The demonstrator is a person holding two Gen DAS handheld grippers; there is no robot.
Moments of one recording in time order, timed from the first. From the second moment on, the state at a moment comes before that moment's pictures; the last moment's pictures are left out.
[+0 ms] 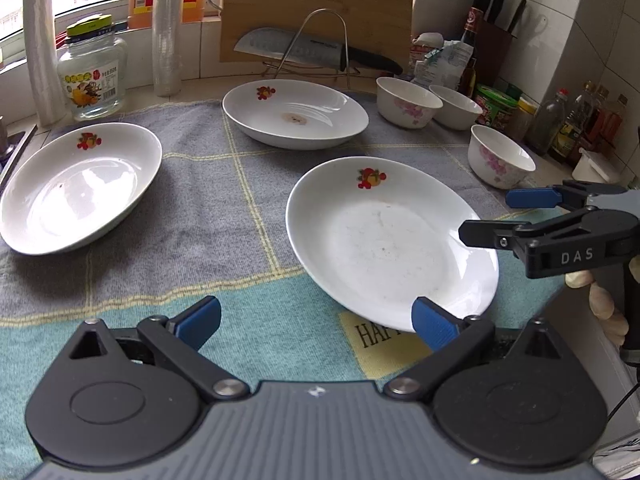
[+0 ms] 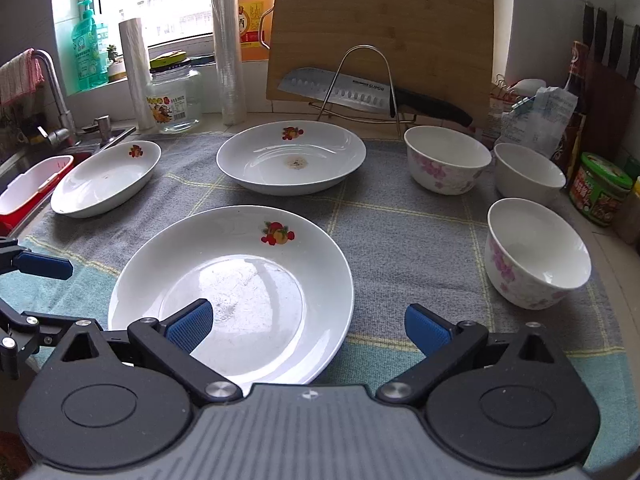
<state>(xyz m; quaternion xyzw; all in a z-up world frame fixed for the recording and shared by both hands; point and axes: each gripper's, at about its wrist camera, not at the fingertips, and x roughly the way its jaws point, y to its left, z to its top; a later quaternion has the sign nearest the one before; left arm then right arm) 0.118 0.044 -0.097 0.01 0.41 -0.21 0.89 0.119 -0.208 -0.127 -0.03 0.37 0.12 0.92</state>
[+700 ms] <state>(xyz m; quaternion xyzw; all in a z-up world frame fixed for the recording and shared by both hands) 0.183 0.047 -0.084 0.09 0.39 -0.29 0.87 0.103 -0.207 -0.128 -0.03 0.38 0.11 0.92</state>
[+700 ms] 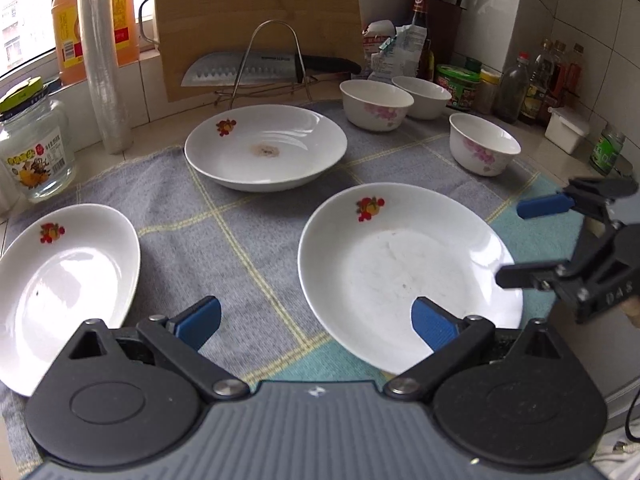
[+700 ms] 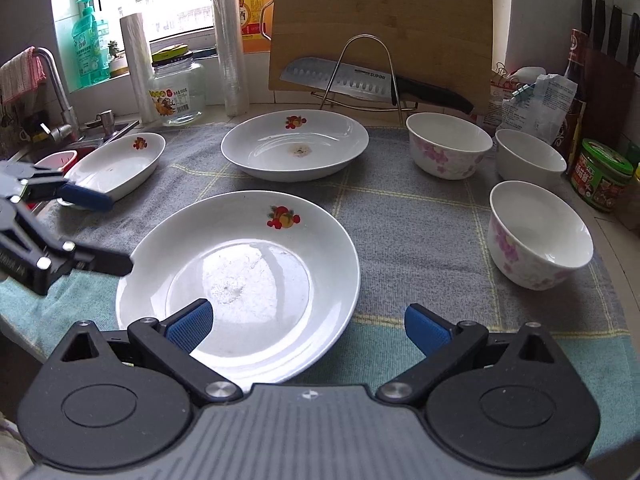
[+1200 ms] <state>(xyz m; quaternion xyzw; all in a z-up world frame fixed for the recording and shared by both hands) 0.214 0.012 -0.092 0.06 0.42 -0.25 0.87 0.087 -0.200 -0.165 -0.10 0.41 0.23 0.88</state>
